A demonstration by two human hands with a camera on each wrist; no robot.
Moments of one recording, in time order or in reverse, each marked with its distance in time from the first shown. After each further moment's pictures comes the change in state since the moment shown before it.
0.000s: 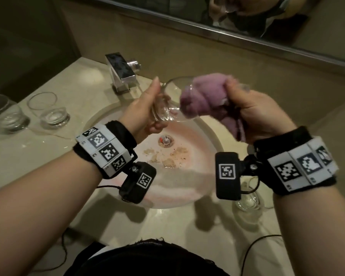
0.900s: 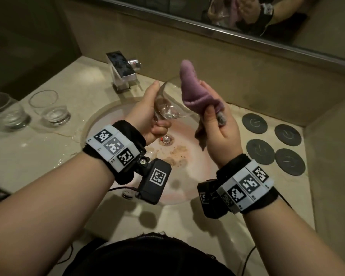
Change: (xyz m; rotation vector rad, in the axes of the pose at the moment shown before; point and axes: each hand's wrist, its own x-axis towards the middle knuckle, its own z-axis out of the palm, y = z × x) left_hand -0.003 0.000 0.013 -0.250 0.034 -0.196; right_hand -0.013 0.071 0.025 -0.484 0.163 -0.533
